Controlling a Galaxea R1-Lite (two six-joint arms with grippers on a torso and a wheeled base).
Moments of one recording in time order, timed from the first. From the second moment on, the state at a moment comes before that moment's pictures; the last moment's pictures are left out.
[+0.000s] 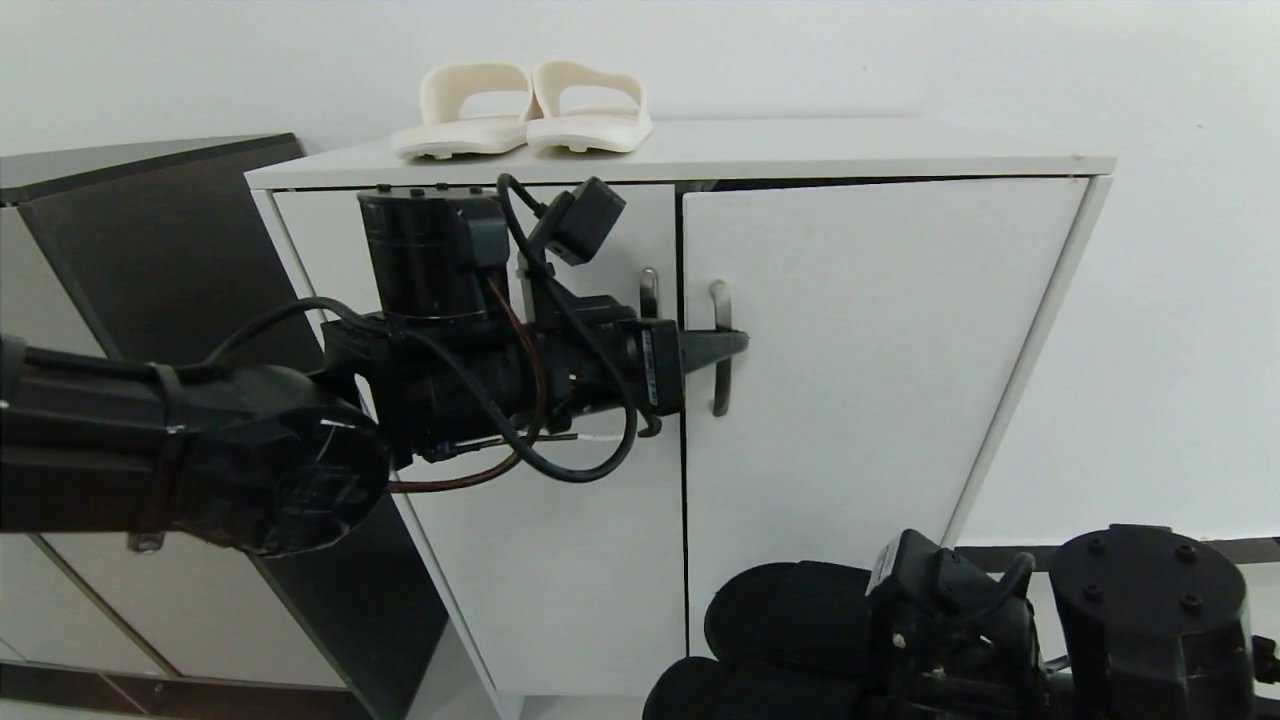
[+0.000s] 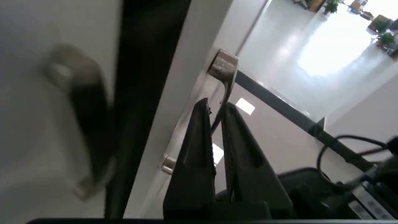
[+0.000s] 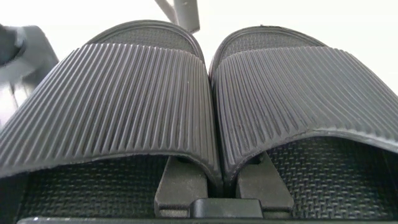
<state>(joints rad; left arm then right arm) -0.63 1.75 -1.10 -0.59 -0.46 -0.23 0.92 1.54 -0.44 -0.68 0.10 0.00</state>
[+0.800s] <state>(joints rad) -0.62 1.50 -0.91 -0.58 -0.46 -0.20 0.92 1.48 -0.39 -0.68 0.19 -0.04</state>
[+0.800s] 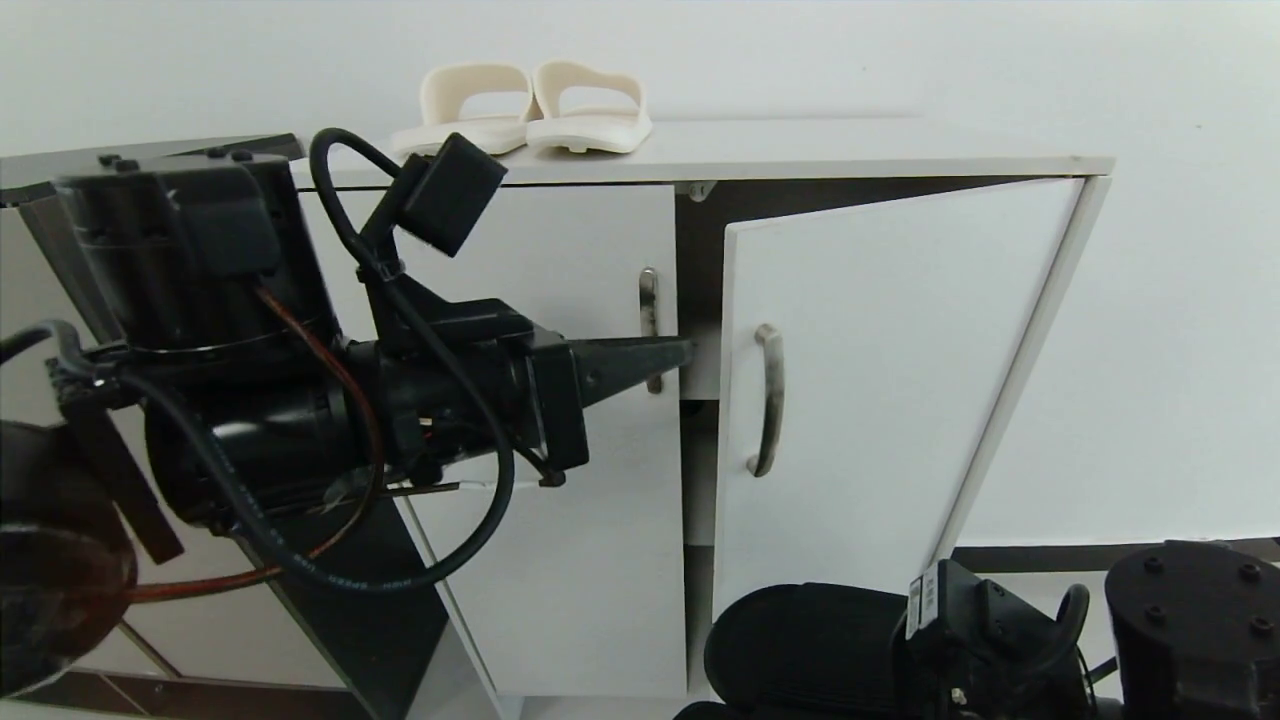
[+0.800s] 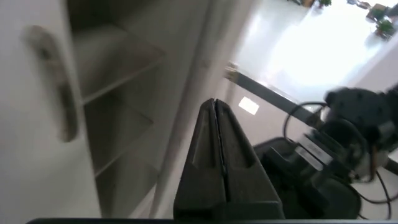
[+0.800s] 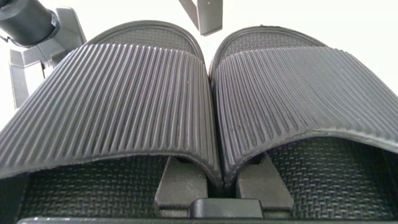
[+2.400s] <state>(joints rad) -0.80 1.73 -1.11 -0.60 -0.46 -0.27 1.05 1.46 -0.28 -0.67 0.19 -0.05</state>
